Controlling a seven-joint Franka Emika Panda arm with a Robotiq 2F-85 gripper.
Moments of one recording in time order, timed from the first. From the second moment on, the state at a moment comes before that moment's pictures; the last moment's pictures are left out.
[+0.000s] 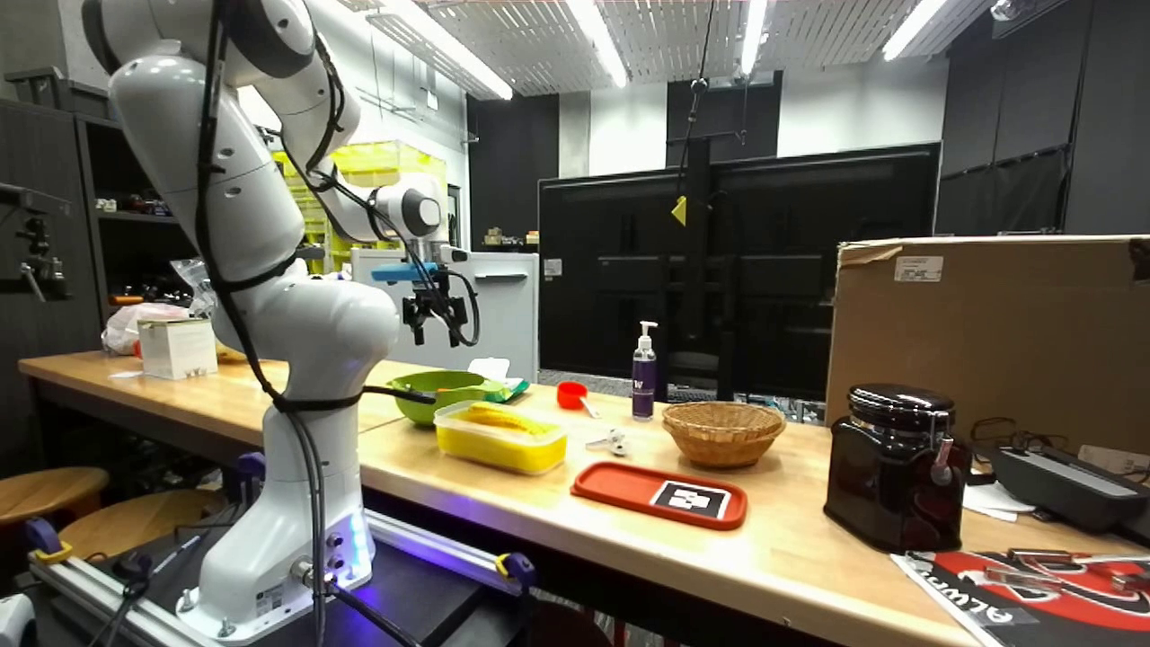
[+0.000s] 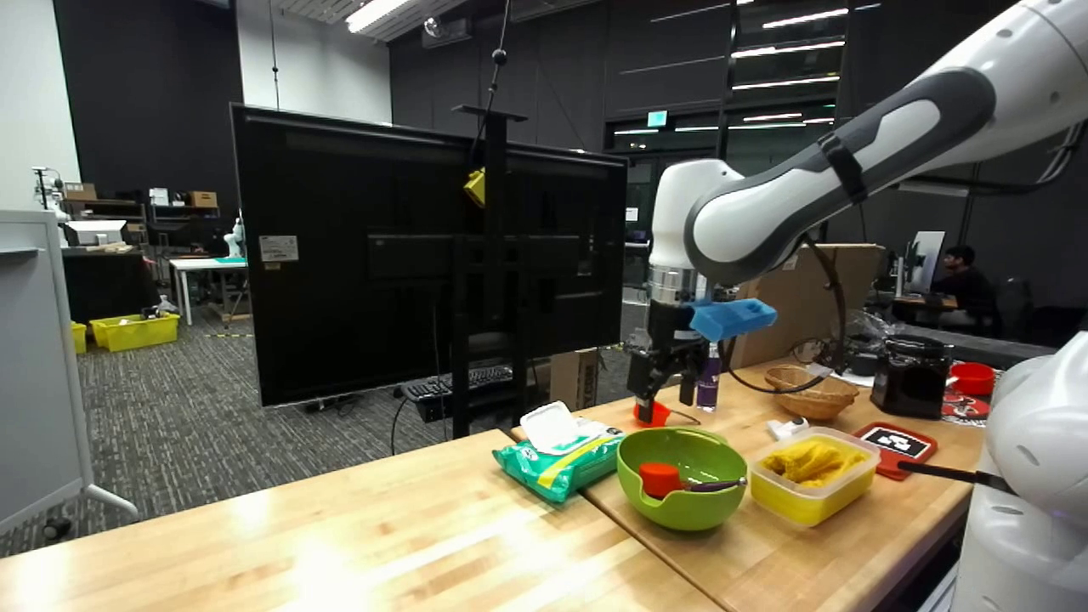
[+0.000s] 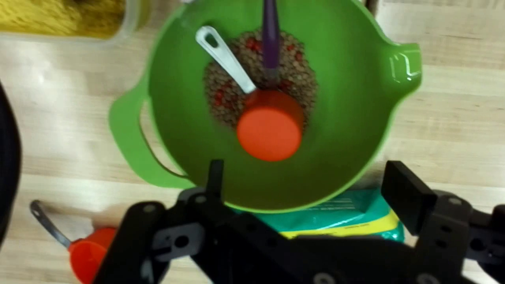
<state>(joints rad) 0.12 -0.53 0.19 -2.67 0.05 2.21 0.23</state>
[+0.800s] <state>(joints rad) -0.10 -0.81 -0.02 -2.78 -0.17 1.85 0.11</state>
